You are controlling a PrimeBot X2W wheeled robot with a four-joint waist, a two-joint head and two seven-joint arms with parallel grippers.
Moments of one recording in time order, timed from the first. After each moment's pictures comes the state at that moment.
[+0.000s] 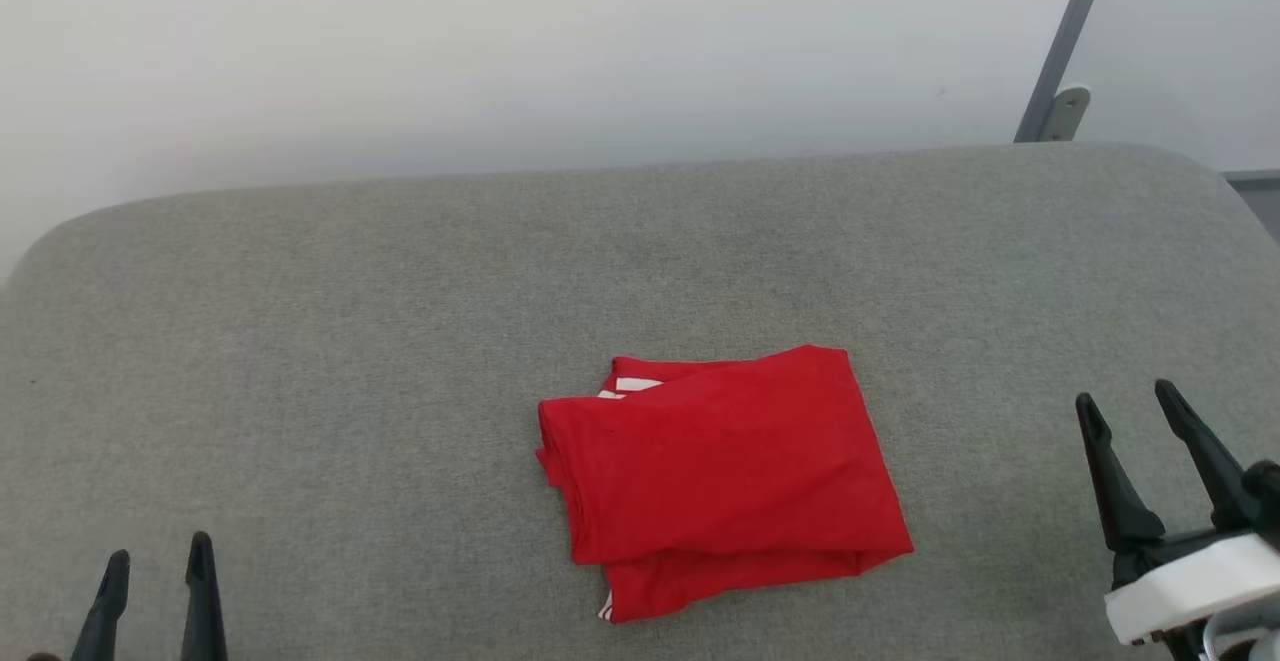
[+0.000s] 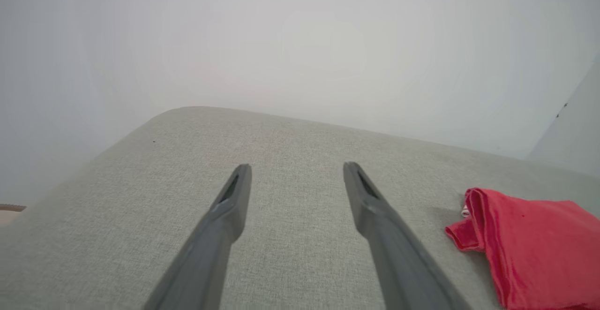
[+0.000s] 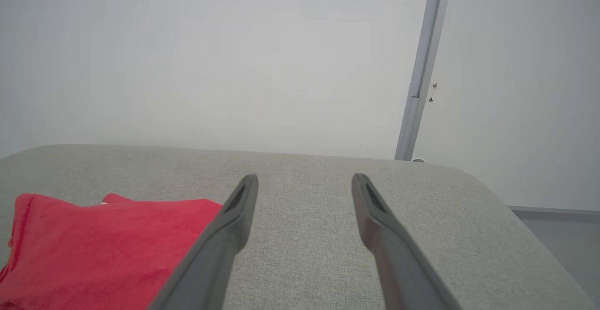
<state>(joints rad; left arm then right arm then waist) 0.23 0.22 0.16 0.06 -0.41 -0.13 -0.26 -0.04 -0.39 0.08 0.20 0.41 0.13 -0.26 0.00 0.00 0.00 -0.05</state>
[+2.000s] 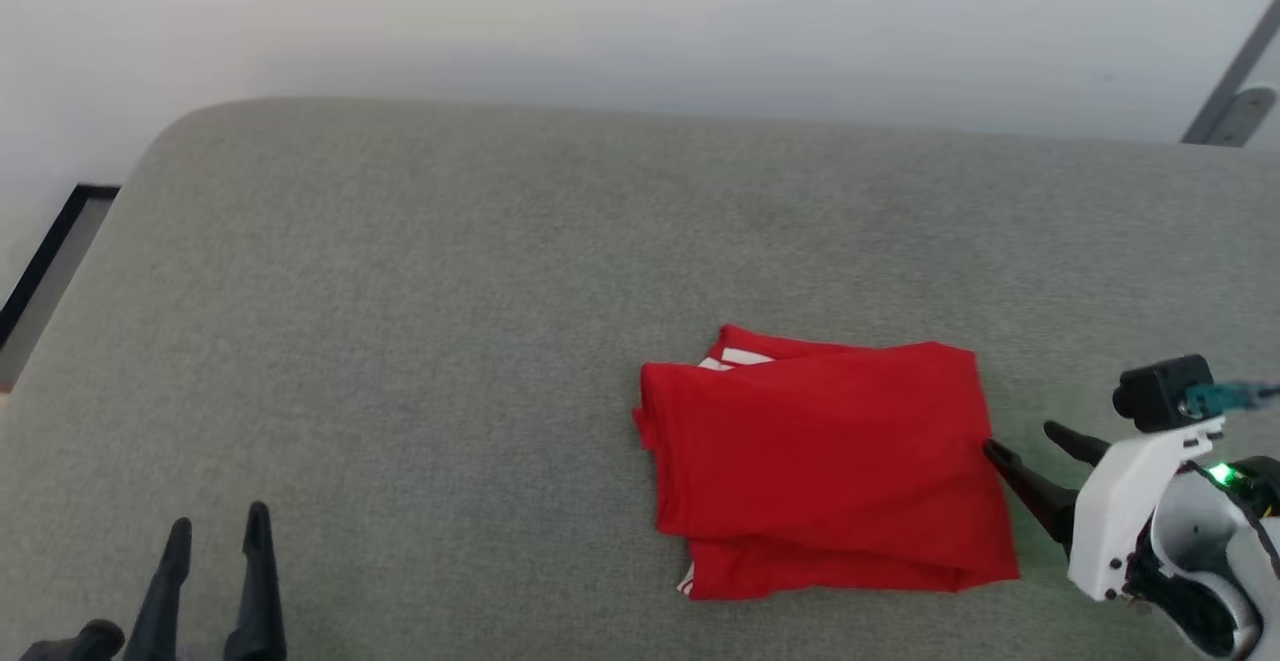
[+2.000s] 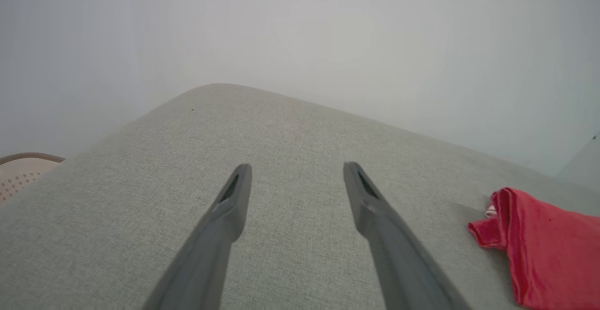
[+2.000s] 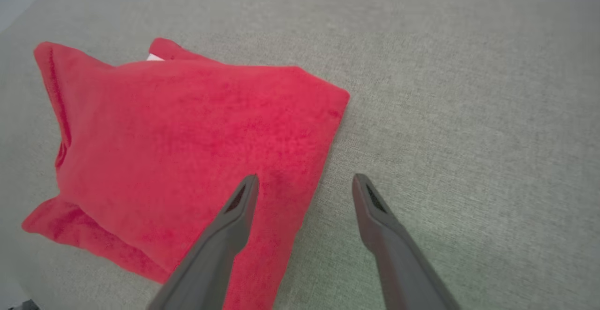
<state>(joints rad) 0.19 0.18 0.11 0.06 -0.44 -0.13 -0.26 -0.27 -0.56 0.42 0.33 0.76 0.13 0.25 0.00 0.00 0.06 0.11</state>
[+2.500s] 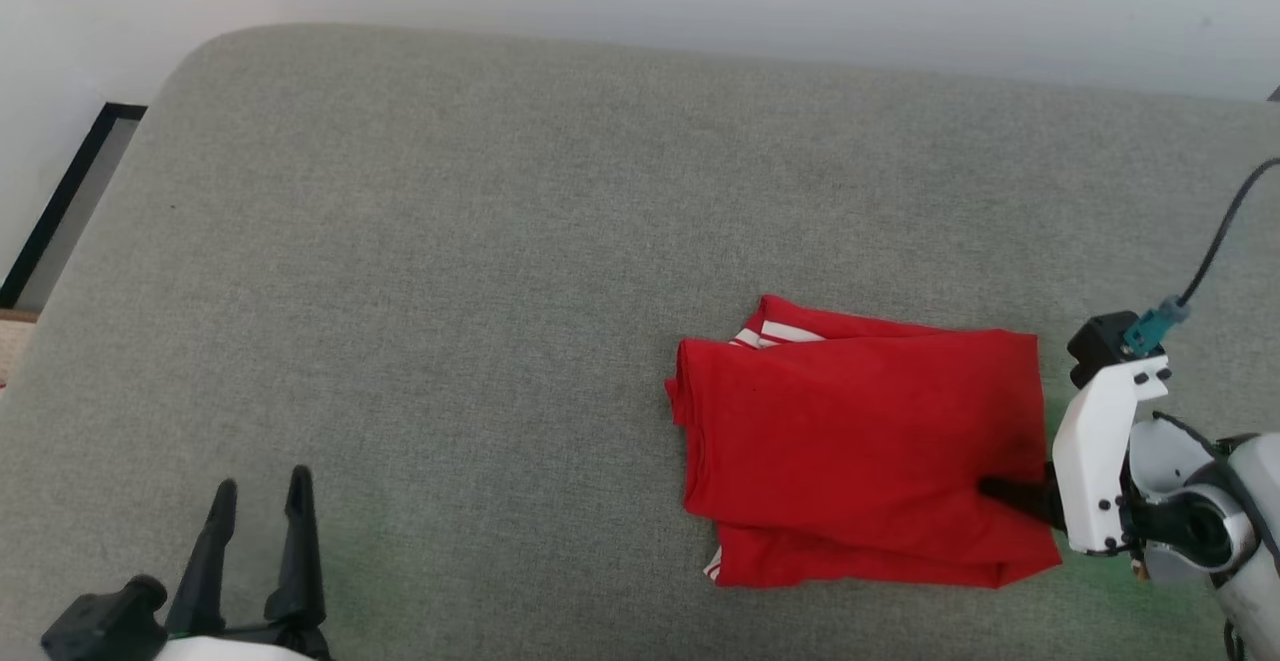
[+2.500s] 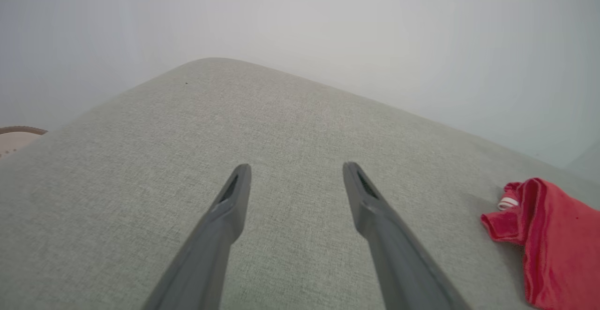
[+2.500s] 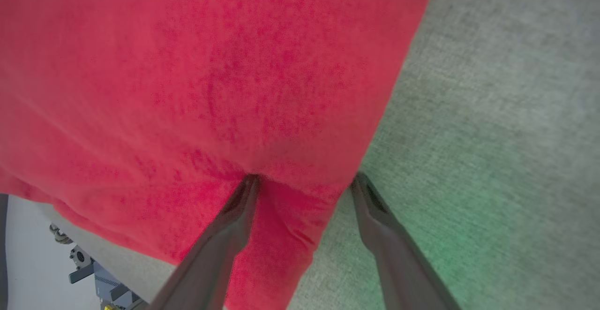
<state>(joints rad) 0.12 0.17 0.04 0.11 -0.47 -0.13 -0.26 -0.43 -0.55 0.48 0.43 0.89 0.13 0.78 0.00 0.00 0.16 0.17</state>
